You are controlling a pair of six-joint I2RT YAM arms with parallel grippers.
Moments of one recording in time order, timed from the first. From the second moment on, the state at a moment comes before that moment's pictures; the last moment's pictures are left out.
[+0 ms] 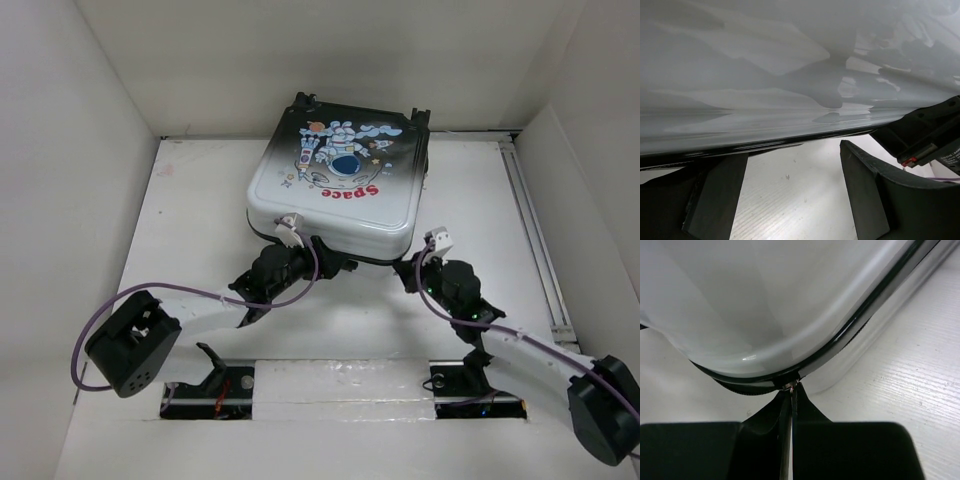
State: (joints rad) left arm -0.78 1.29 0.42 0.64 -0.01 -0.74; right arm 0.55 0.89 0.21 0.42 0.00 0.29
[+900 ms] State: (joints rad) left arm -0.83 1.46 0.55 0.69 0.06 -0.78; right arm 0.94 1.00 0.47 0.02 0.35 0.39
